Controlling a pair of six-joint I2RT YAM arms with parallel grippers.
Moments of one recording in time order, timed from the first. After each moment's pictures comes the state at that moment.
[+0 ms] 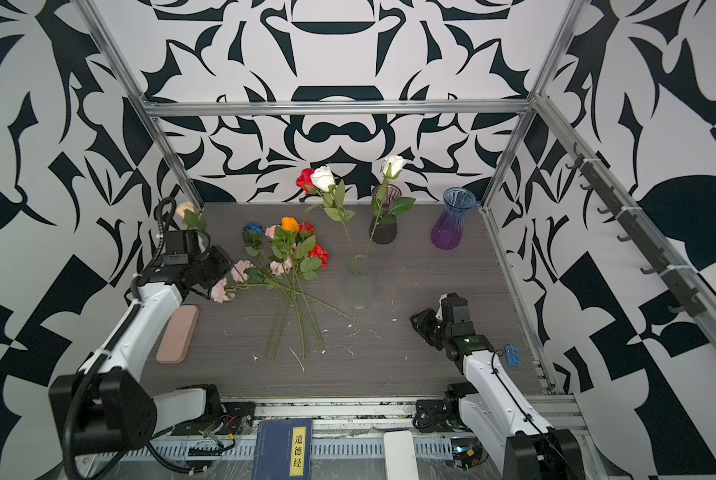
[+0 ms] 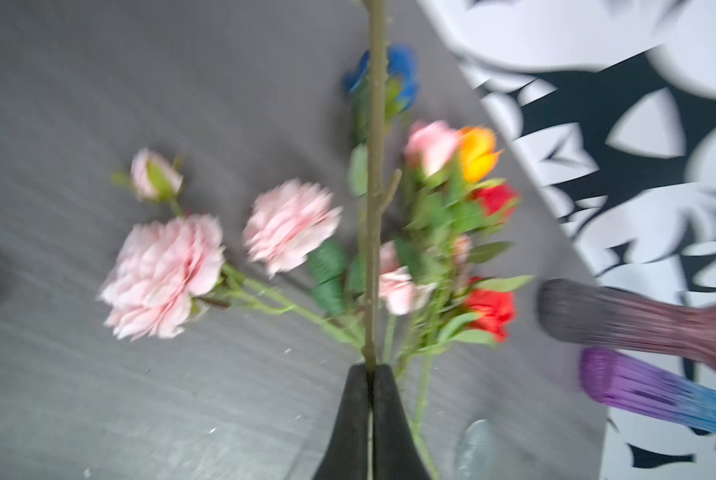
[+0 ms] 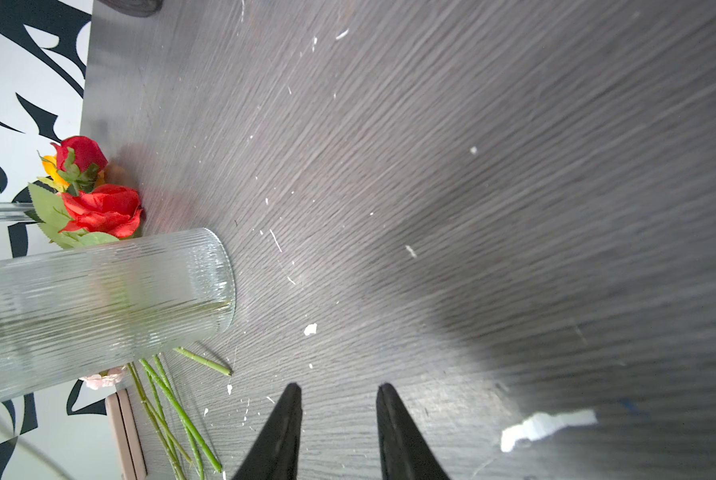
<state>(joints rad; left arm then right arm) 0.00 1.20 1.03 -0.54 0.17 -0.73 0.09 0.85 0.29 -0.29 -0.34 0.88</state>
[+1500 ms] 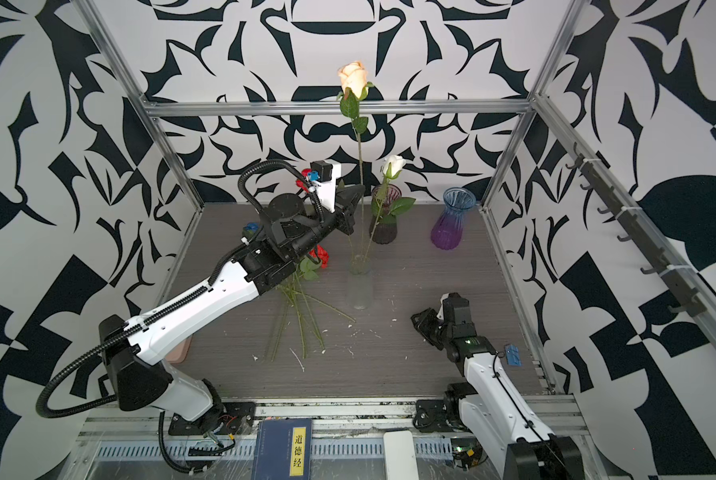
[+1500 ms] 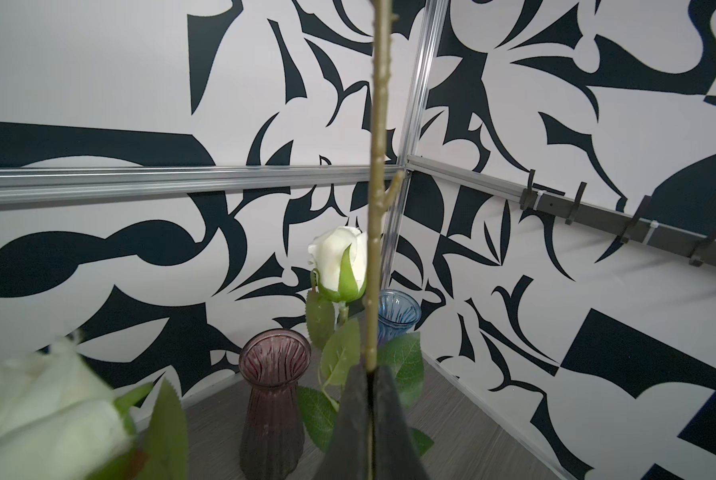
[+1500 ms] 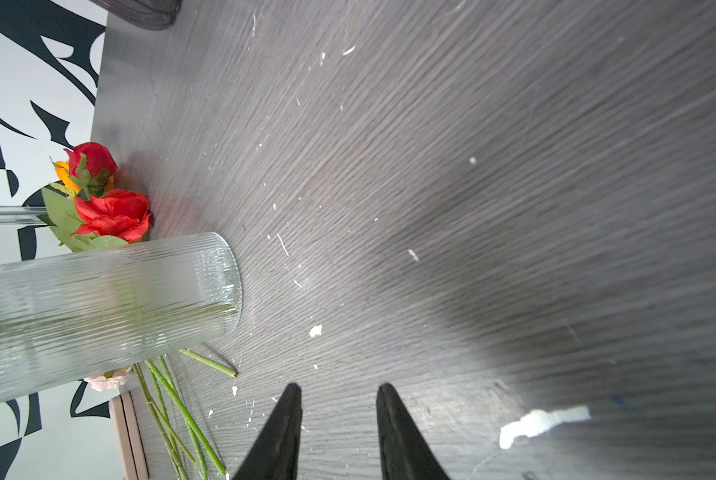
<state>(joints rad) -0.89 1.55 1.53 0.12 -0.11 -0.16 0.08 0.82 0.29 -0.30 -0.34 0.88</state>
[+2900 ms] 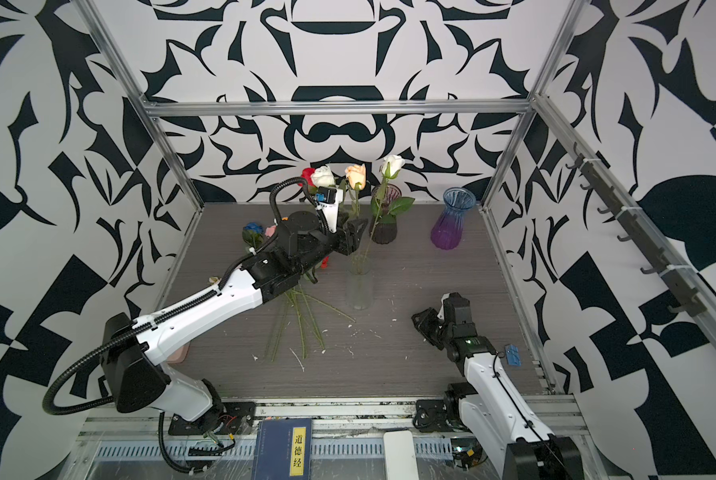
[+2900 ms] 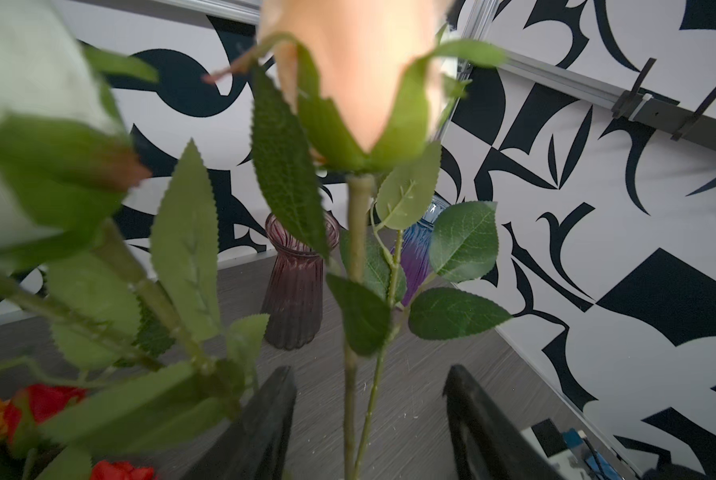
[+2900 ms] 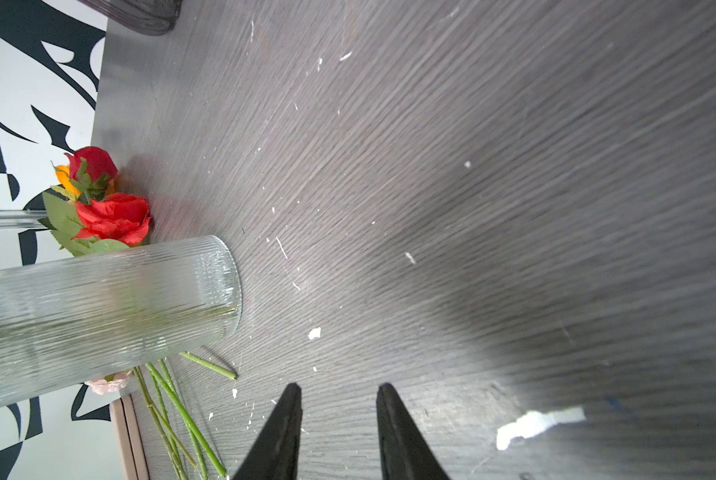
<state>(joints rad) -0.89 1.51 1.38 -0.02 -0.17 -0.31 0.08 0.82 0.29 -0.30 -0.34 0.88</state>
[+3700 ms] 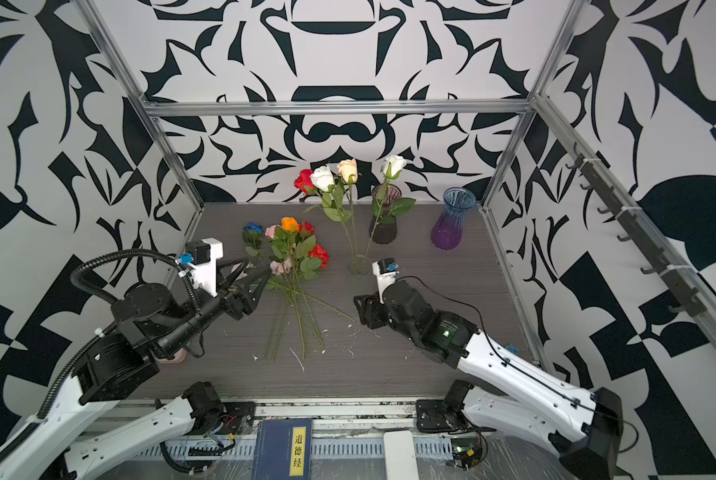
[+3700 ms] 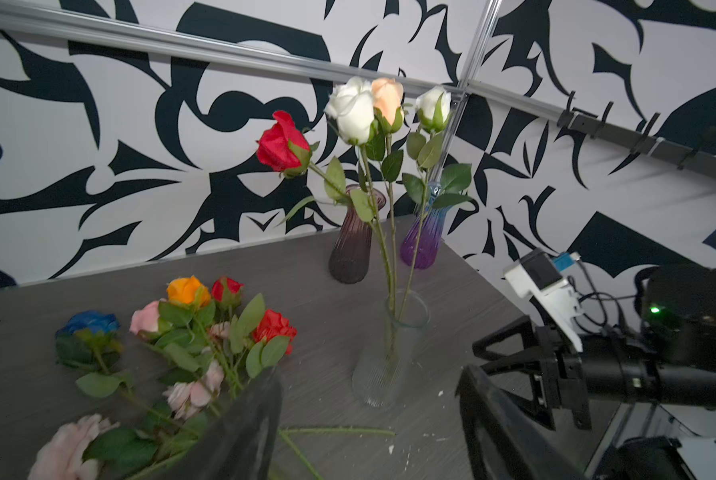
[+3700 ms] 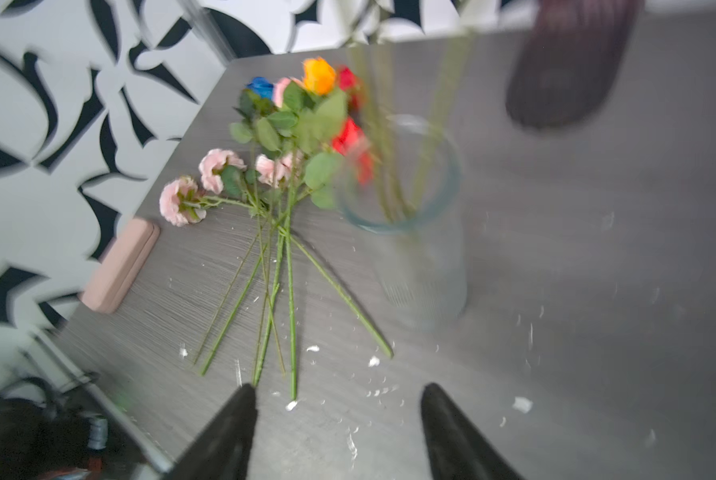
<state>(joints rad) -0.89 0.62 1.02 -0.52 -0.23 -0.25 0.92 0.94 0.83 -0.45 0.23 0.53</state>
